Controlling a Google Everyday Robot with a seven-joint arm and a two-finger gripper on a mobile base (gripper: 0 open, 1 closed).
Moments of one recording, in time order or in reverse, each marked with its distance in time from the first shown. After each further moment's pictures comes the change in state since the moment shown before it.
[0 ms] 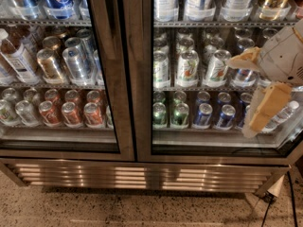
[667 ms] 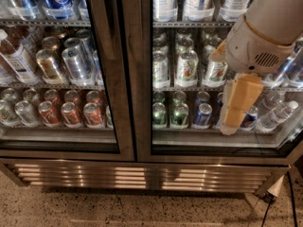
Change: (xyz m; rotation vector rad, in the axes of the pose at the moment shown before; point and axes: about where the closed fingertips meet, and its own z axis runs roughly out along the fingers) arm -0.039 0.004 0.005 0.018 0.277 0.011
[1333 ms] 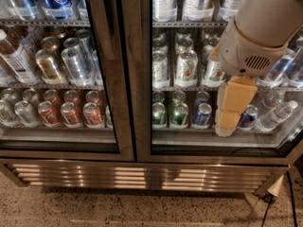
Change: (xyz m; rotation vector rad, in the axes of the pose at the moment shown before) arm -0.001 0.002 0.001 0.040 0.088 0.014
